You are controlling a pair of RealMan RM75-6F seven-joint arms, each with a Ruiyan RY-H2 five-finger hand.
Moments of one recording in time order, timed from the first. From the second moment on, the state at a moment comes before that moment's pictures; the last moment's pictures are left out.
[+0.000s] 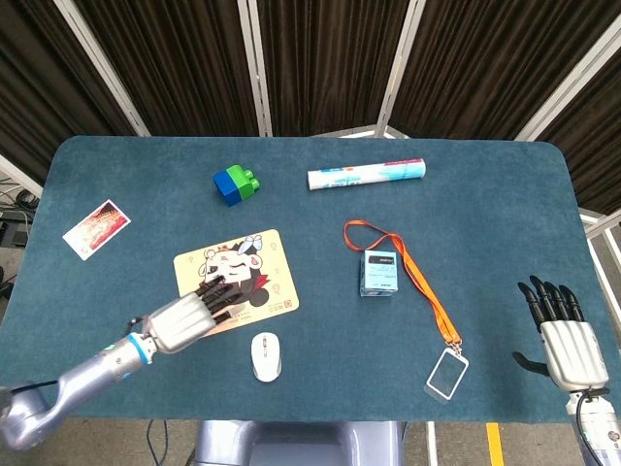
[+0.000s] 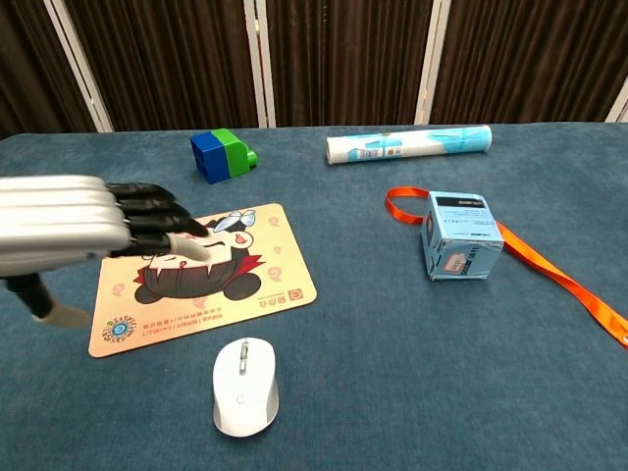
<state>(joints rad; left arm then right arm) -0.67 -1.24 0.00 -1.62 1.78 0.83 0.40 0.11 -1.11 0.04 -1.63 -1.49 1.41 -0.14</state>
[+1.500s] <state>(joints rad) -0.86 -1.55 0.02 -1.52 1.64 0.66 0.48 0.11 -1.10 0.04 -1.63 -1.50 1.41 -0.12</state>
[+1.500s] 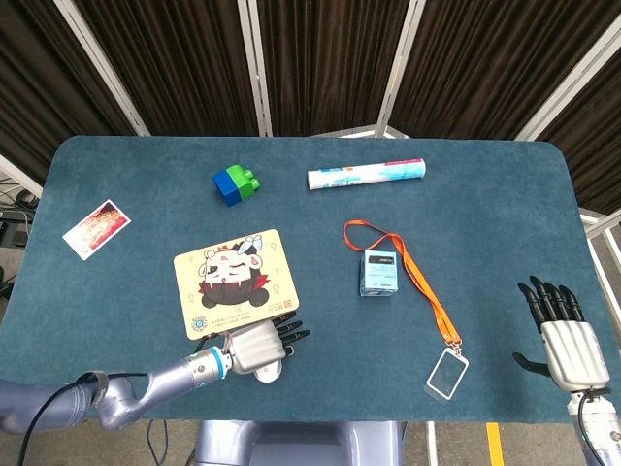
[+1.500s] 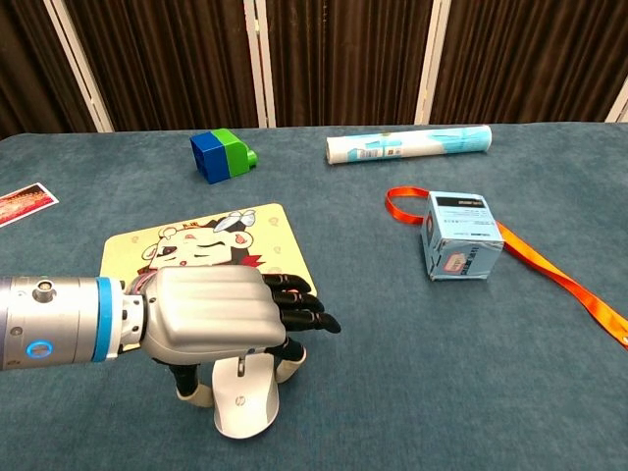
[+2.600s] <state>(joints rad) -0.96 -1.52 -0.04 -1.18 1.65 0.75 0.28 0.11 -1.10 0.04 -1.63 -1.49 1.41 -0.12</state>
